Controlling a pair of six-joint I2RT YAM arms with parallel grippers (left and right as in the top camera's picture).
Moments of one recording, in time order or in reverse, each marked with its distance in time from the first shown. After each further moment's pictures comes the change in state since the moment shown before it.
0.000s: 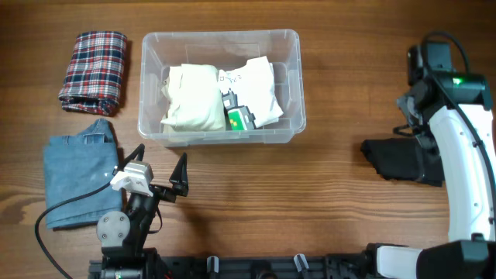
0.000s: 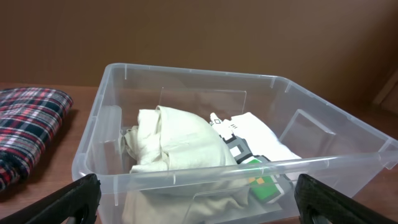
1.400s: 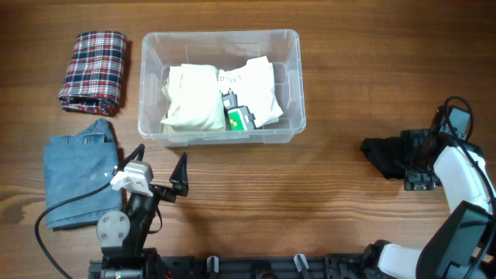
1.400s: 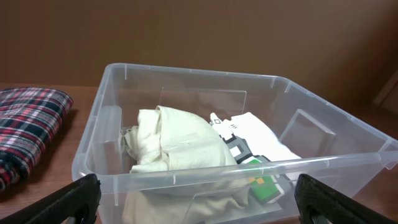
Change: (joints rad) left arm 0.000 0.000 0.000 0.000 0.000 0.000; right arm -0.332 0.000 -0.599 0.711 -0.404 -0.003
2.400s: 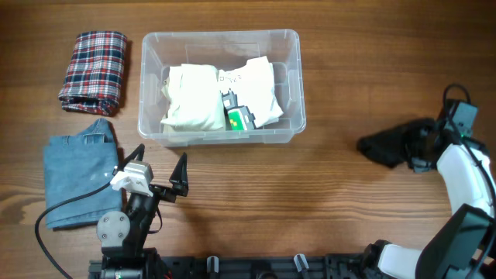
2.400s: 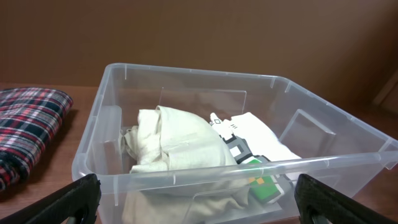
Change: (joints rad) left arm 0.000 0.000 0.000 0.000 0.000 0.000; right arm -0.005 -0.010 0.043 0.055 -0.107 -0.242
